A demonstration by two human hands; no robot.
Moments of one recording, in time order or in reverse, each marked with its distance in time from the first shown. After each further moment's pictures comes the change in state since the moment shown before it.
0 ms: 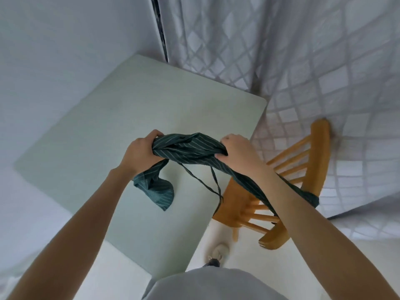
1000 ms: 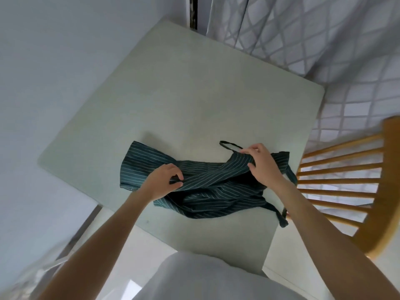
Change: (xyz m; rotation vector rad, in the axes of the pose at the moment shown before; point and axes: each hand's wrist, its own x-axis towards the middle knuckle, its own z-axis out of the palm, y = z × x) left_hand -0.043 -0.235 -0.015 0.009 -0.477 -0.002; right_hand 0.086 -0.111 0.130 0.275 -0.072 0.241
